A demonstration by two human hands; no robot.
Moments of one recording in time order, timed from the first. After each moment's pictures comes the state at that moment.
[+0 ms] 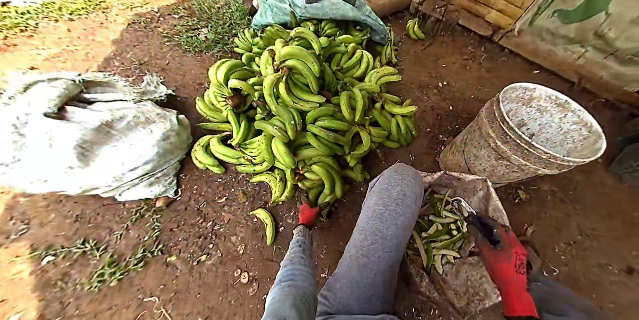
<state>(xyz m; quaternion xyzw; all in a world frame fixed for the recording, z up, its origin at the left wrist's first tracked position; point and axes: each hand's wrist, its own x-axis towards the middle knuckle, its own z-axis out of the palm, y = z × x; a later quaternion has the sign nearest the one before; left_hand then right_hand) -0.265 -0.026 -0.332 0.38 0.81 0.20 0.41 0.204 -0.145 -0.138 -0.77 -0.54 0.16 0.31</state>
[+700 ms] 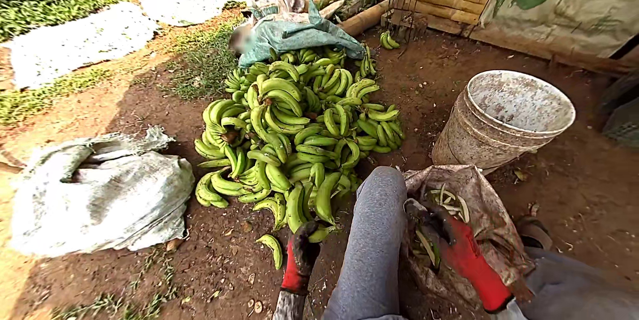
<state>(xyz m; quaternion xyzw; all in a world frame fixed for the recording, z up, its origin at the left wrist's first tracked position) -0.201 -0.109 -0.143 0.25 0.47 0.64 0.56 0.136 -0.151 -0.107 -0.60 -0.65 0.28 0.37</state>
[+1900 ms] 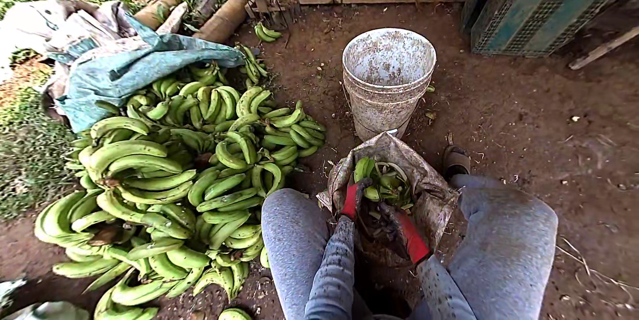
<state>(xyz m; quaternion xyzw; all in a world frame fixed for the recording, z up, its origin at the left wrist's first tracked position) 0.084 -0.011 -0.238 0.50 0.48 0.21 0.69 0.152 -0.162 -0.204 -0.62 -0.02 0.58 0.53</state>
